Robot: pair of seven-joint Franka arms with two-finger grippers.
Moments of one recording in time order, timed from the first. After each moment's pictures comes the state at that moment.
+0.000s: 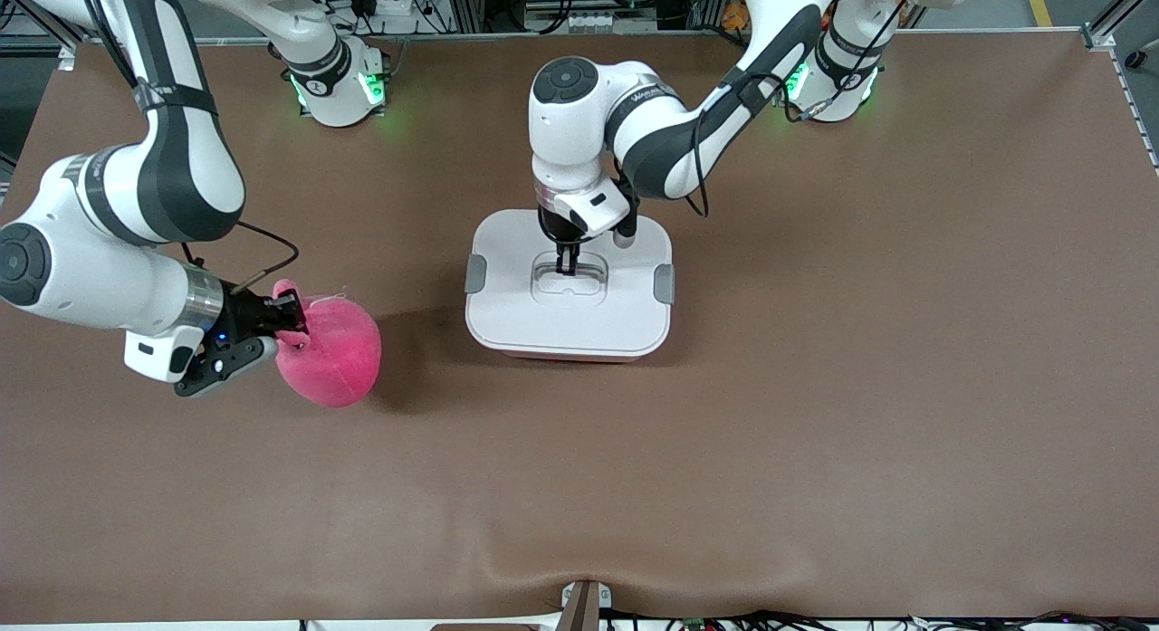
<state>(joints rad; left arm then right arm) -0.55 0.55 -0.43 -1.55 0.43 2.19 -2.63 0.17 0.34 -0.07 -1.64 0.24 1.86 -0.39</state>
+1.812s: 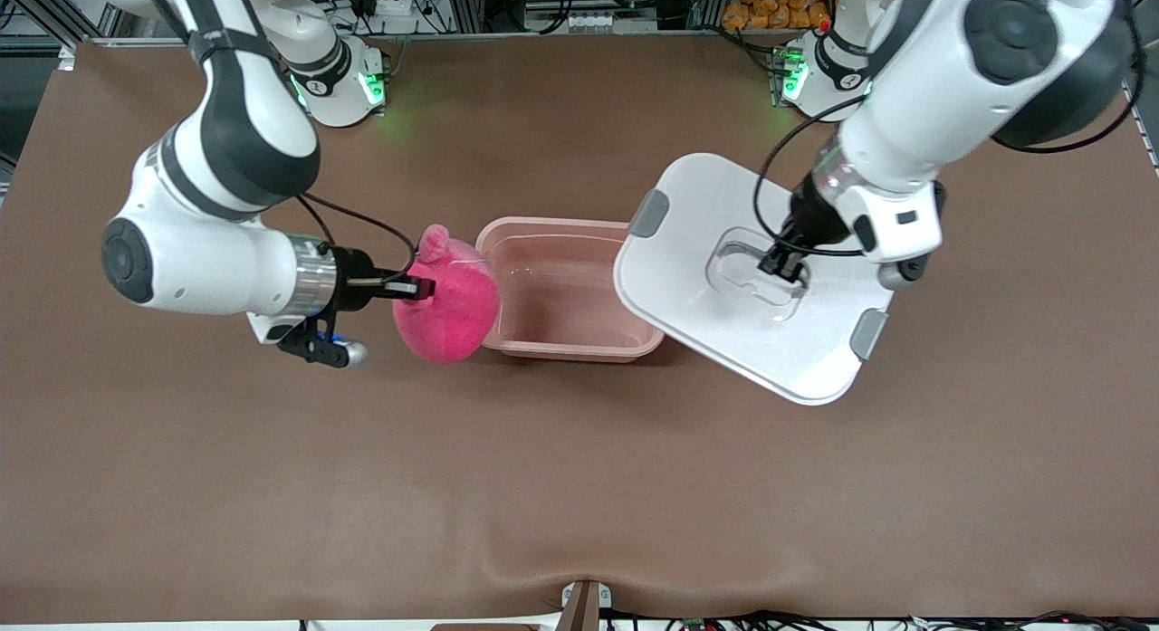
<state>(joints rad) 0.00 0.17 -0.44 -1.54 -0.11 1.79 -1.45 0.33 0.37 -0.01 -1.47 0.54 1.70 0.48</state>
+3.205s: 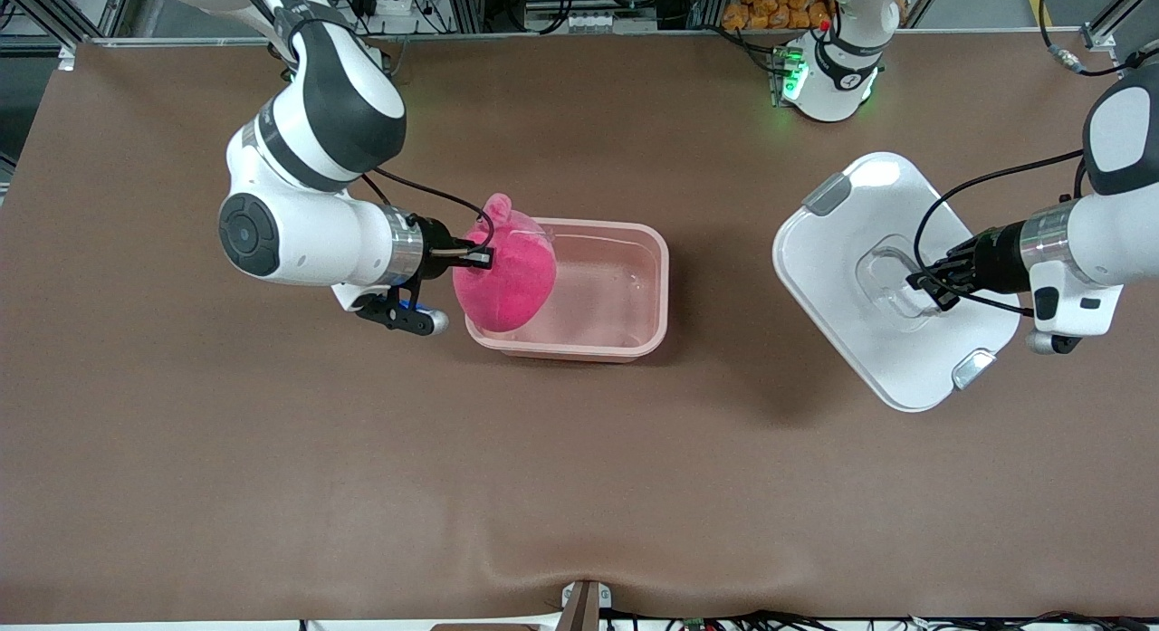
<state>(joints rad) 0.33 0.24 -0.44 -1.58 -0.14 1.61 -0.83 0.45 0.39 -0.01 -1.49 0.55 1.70 0.60</state>
